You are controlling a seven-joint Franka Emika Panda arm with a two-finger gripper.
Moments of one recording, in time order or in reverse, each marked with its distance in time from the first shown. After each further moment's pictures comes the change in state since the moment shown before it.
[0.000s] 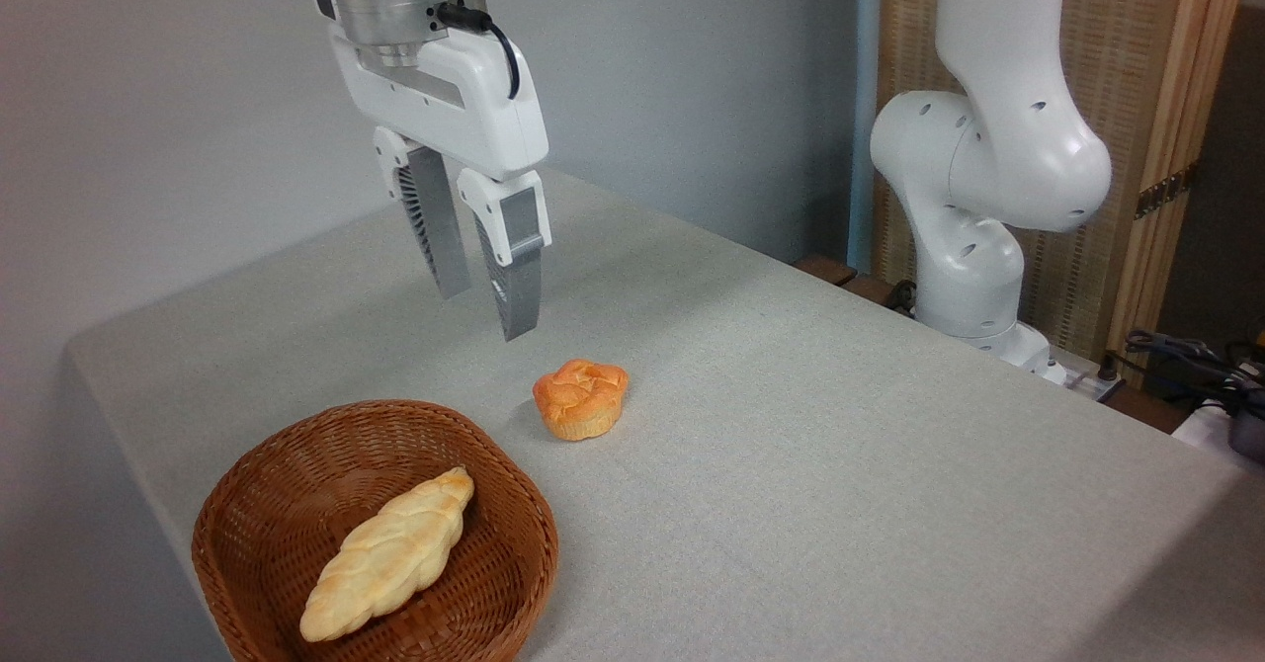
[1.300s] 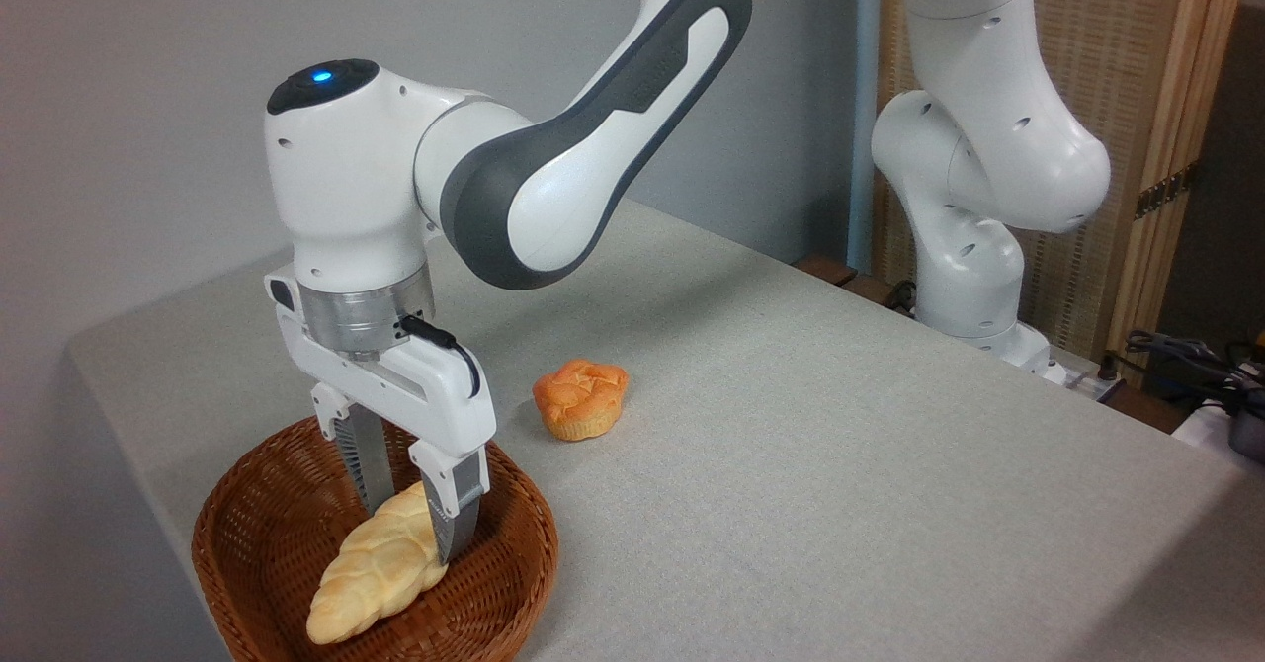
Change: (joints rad) arm -0.025 0.265 -0.011 -0.167 -0.004 0.512 -0.230
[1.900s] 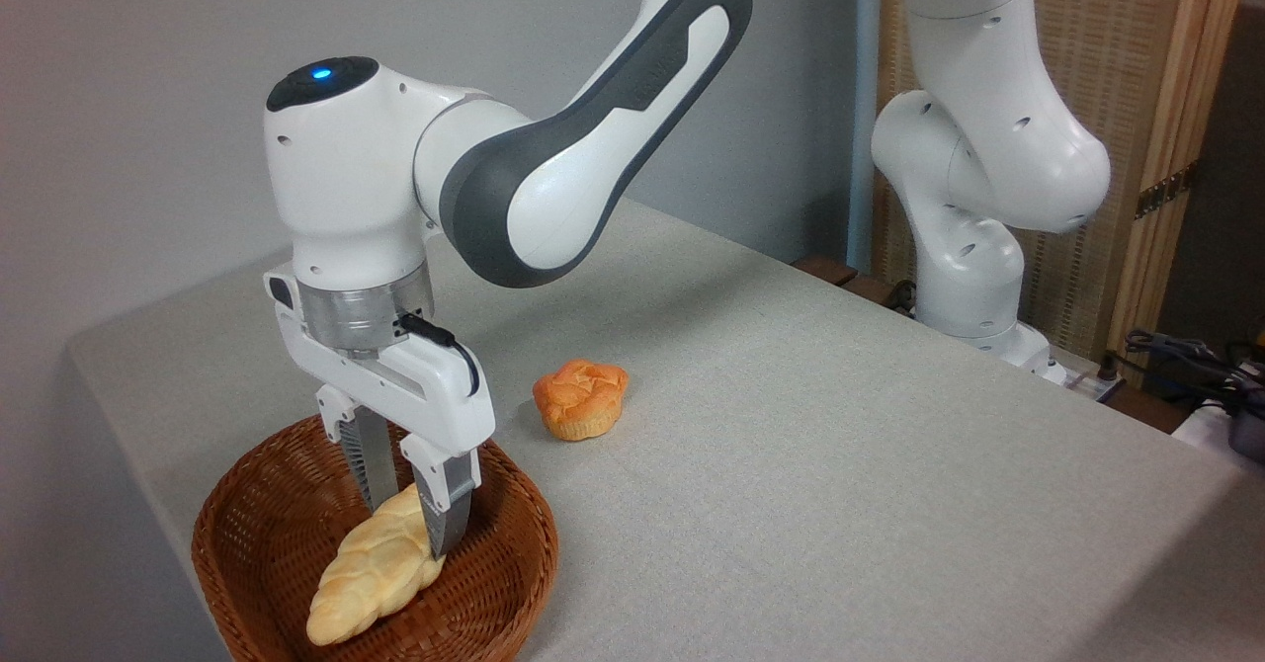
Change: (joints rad) arm 0.000 -0.002 0.000 0.001 0.001 0.000 0.002
